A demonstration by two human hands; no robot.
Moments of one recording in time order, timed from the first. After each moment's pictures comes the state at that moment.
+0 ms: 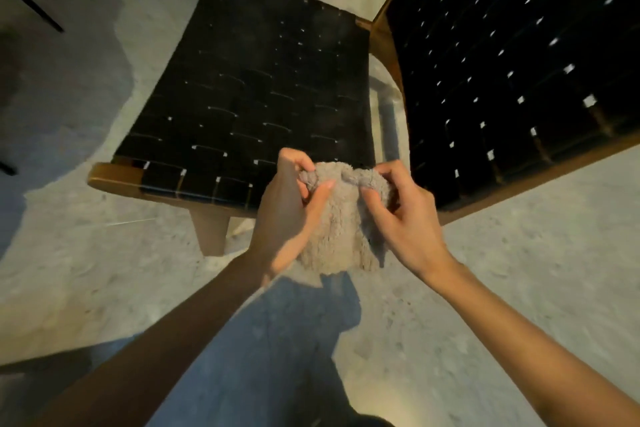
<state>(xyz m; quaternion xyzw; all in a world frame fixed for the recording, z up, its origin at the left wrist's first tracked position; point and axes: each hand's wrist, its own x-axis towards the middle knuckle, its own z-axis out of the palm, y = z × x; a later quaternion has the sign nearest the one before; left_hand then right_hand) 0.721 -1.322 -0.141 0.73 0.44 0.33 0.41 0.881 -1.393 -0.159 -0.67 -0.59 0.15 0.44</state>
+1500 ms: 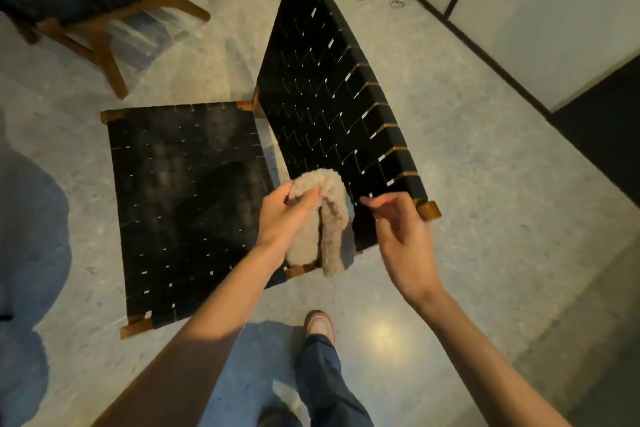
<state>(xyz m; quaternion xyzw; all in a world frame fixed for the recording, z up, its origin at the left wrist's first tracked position) 0.905 -1.278 0.201 0.59 0.45 0.12 0.66 0.990 -1.427 0.219 -0.79 -0.24 0.23 0.51</state>
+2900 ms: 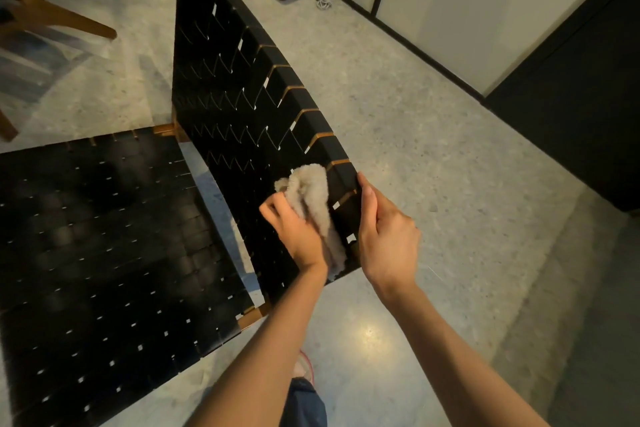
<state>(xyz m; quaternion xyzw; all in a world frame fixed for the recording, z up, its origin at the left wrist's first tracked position) 1.046 -1.336 0.085 0.53 0.51 0.36 0.57 1.064 -1.419 0.154 -0.92 -0.14 0.04 0.36</state>
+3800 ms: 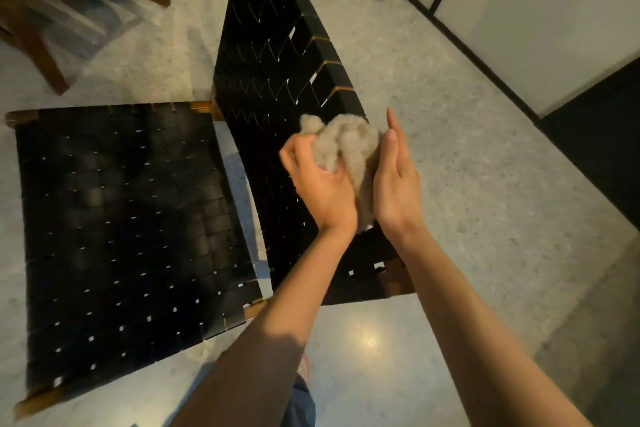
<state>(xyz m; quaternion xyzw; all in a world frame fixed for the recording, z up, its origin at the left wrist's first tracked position) 1.091 -1.291 0.124 0.60 0.44 0.47 0.48 1.127 -1.348 0.160 -0.82 -0.18 0.19 0.51</state>
